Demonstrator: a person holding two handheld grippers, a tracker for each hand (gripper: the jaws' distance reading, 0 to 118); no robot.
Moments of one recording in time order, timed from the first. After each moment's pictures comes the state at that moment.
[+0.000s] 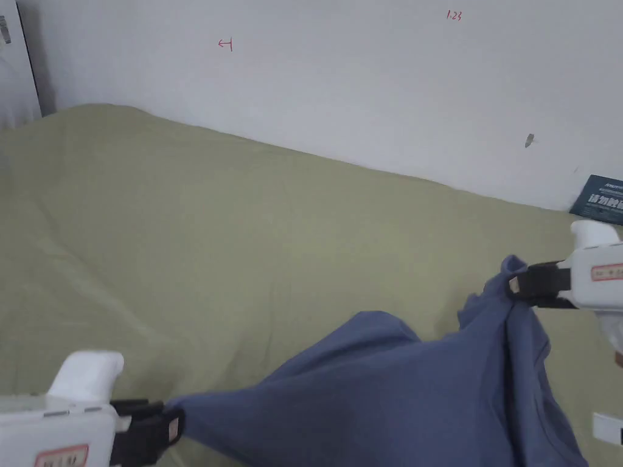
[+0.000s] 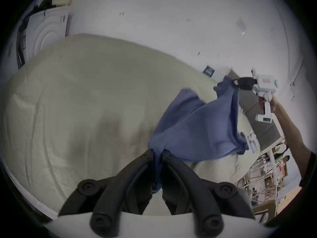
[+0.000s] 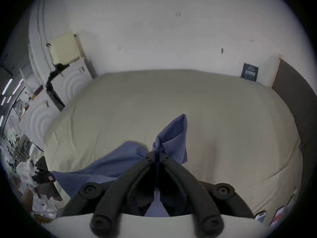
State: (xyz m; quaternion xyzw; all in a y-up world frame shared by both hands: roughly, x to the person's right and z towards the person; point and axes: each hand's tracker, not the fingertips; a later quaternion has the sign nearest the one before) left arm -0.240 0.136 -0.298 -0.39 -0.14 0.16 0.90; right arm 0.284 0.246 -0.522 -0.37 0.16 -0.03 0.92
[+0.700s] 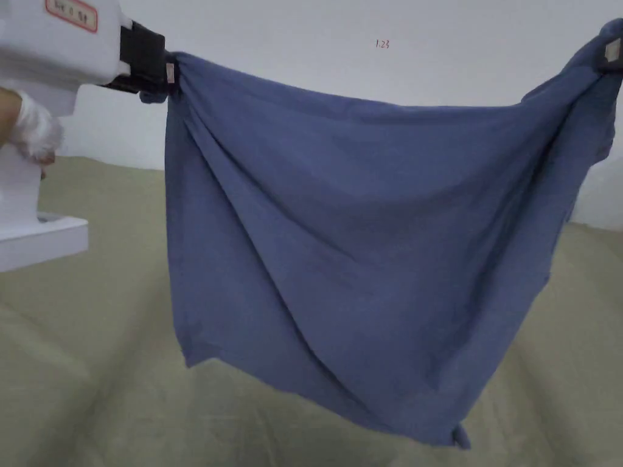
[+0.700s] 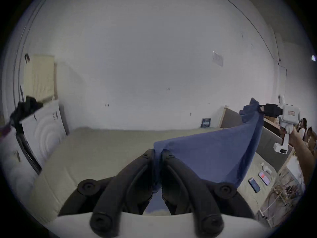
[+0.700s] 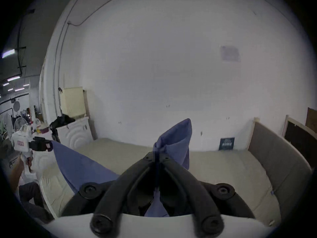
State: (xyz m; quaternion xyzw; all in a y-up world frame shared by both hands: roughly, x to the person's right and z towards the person) left arm -0.203 0.440 -0.456 -0.16 -0.10 0.02 0.98; right arm 0.339 0.483 -0.484 -0.08 0.12 -0.03 0.99
